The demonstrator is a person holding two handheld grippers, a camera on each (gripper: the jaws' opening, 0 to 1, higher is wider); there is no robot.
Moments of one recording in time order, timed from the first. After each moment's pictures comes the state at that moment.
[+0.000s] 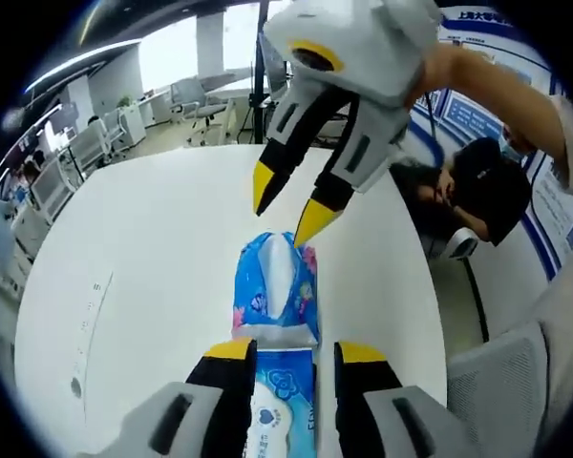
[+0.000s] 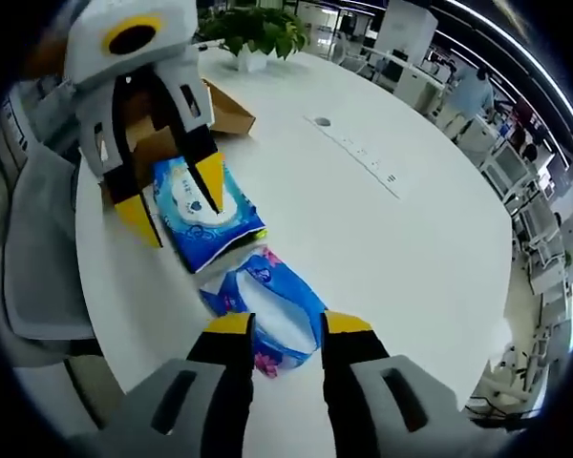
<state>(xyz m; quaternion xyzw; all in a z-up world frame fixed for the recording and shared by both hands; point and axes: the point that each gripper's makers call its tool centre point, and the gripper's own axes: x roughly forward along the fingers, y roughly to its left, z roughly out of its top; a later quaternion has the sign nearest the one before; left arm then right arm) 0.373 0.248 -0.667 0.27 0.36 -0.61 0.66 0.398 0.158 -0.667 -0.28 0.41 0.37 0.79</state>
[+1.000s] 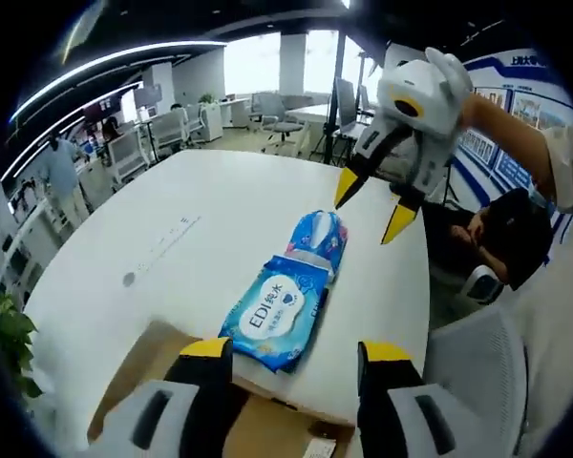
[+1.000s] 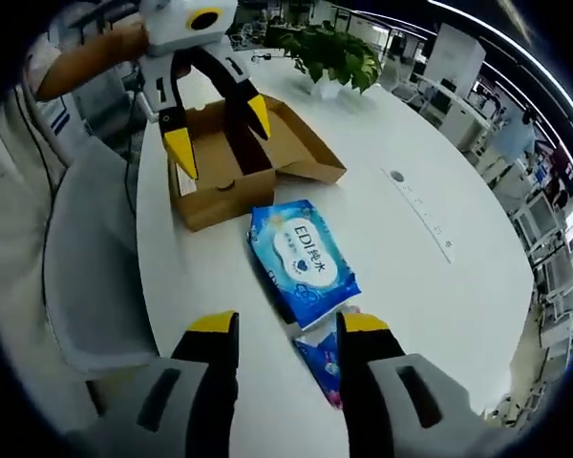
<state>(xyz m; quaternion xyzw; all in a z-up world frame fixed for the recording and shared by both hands) 0.344 0.412 -0.617 0.19 0.34 -0.49 0.78 0.331 0.276 -0.627 -0.30 0.38 0.47 0.74</state>
